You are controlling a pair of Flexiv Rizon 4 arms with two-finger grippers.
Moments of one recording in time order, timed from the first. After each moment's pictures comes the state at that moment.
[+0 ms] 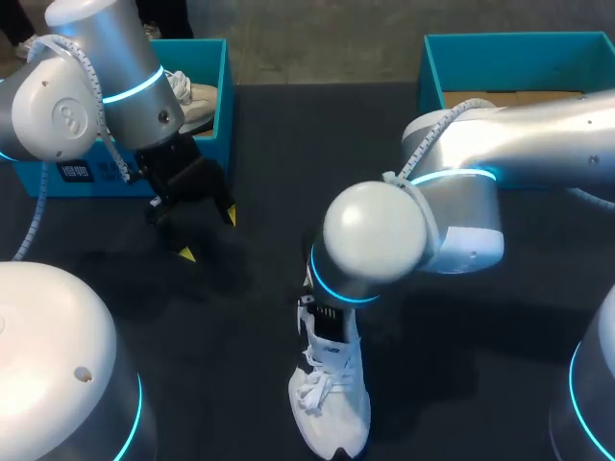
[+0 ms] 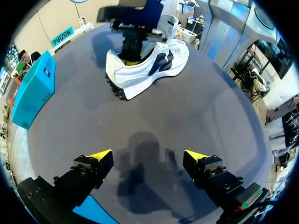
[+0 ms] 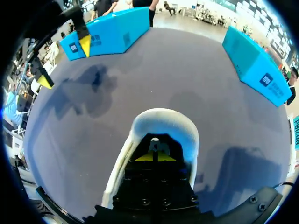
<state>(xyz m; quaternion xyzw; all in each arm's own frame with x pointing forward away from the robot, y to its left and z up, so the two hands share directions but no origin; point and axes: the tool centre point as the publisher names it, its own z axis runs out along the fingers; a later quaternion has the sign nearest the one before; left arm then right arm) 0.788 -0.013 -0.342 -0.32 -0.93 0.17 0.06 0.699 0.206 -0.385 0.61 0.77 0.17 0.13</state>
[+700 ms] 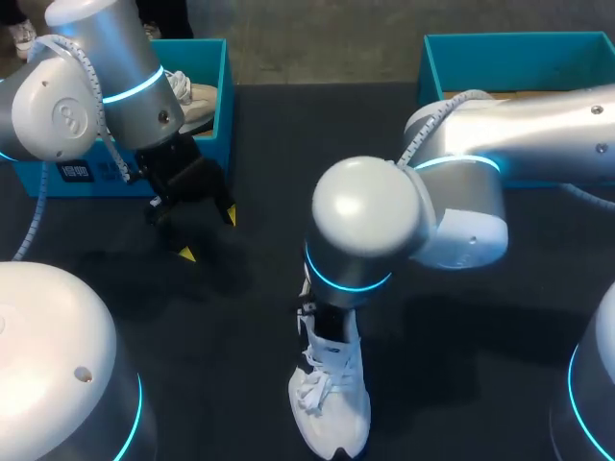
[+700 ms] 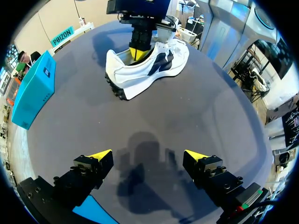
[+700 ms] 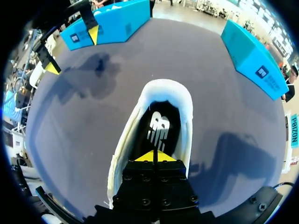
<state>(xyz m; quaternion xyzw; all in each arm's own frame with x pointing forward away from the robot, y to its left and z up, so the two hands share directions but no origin) 0.788 -0.013 -0.342 -0.32 -0.93 0.17 0.06 0.662 0.199 -0.375 0.61 0.78 0.11 0.09</state>
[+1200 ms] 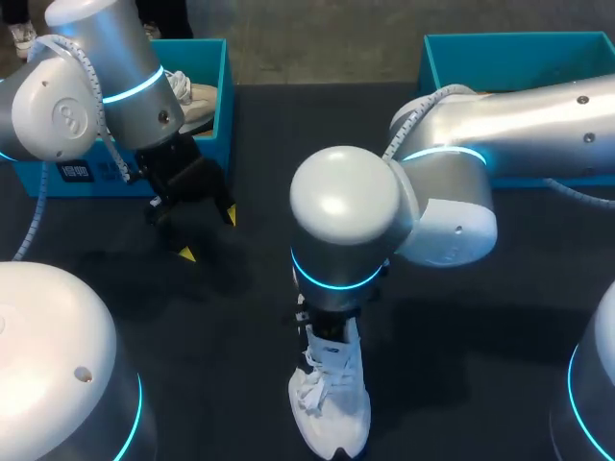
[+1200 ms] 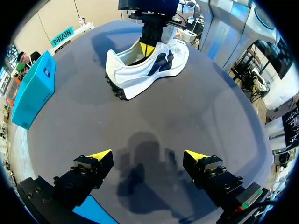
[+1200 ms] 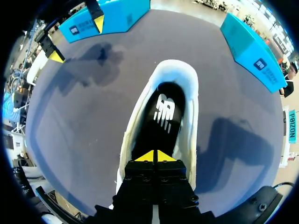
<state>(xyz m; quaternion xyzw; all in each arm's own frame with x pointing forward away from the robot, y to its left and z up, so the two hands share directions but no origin) 0.788 -0.013 -0.342 -0.32 -0.93 0.17 0.06 0.634 0.204 -0.368 0.62 0.78 0.07 0.07</state>
